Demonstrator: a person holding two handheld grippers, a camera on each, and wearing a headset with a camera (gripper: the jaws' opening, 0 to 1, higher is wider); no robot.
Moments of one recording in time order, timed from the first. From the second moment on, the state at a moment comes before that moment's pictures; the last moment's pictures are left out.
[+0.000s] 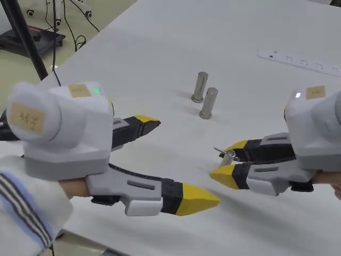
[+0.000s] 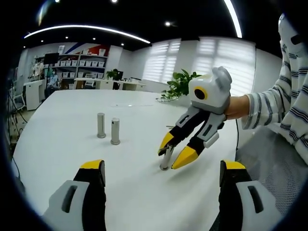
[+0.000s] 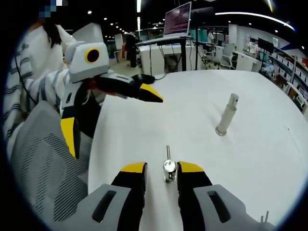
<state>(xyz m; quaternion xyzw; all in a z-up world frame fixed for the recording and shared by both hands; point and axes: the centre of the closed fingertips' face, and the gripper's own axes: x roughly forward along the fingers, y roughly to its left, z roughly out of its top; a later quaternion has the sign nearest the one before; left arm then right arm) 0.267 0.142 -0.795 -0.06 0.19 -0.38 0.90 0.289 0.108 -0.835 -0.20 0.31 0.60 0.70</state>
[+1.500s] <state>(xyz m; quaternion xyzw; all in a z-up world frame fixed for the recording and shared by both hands) 0.254 0.152 -0.803 -0.05 0.21 -0.37 0.90 0.296 0.114 -0.836 -0.20 0.30 0.60 0.71</state>
